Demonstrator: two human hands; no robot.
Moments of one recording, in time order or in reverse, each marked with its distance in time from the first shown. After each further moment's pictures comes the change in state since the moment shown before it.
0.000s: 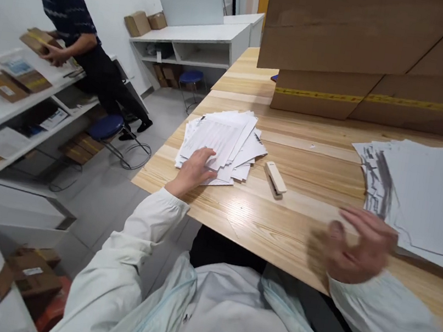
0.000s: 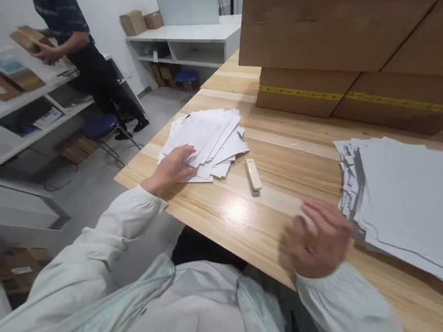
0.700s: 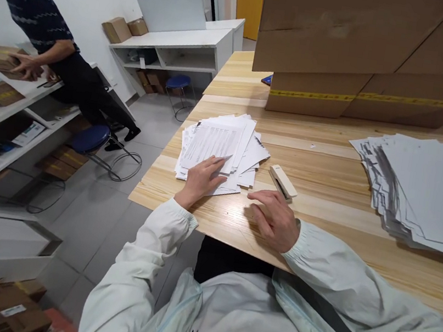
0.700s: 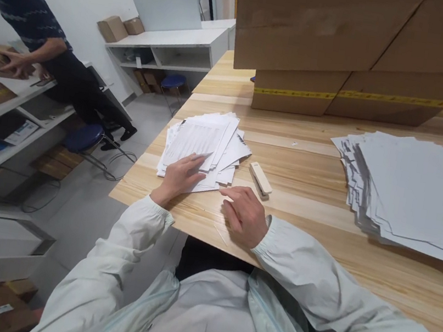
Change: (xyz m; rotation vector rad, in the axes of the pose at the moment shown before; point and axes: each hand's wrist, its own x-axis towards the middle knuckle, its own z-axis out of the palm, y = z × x) left_hand 0.009 -0.015 0.029 -0.048 0.075 0.043; right_hand 0.027 -0.092 0.108 0.316 -0.182 -0.200
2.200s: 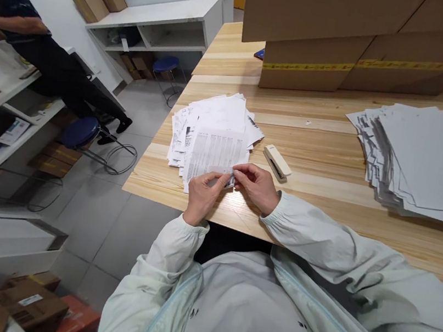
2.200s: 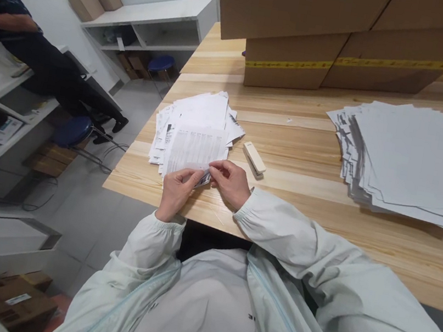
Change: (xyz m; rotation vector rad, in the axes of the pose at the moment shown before) left_hand -0.053 0.082 -0.005 -0.510 0.055 -0.510; right_hand 0.014 0.012 0.044 0.736 0.060 0.978
